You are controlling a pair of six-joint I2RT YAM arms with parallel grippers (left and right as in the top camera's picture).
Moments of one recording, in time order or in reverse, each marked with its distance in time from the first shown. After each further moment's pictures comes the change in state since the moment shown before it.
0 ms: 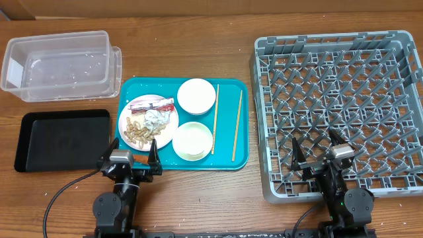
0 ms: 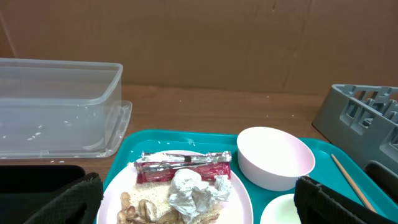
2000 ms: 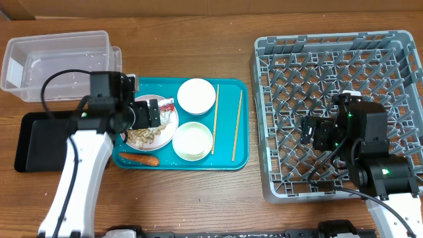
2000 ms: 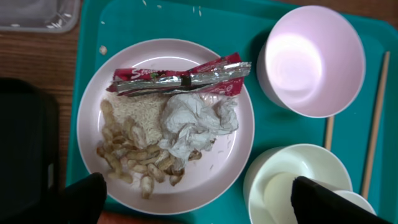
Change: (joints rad) left arm 0.000 1.375 1.079 -0.731 0.046 -0.025; right arm 0.000 0.931 0.904 -0.805 0.116 0.150
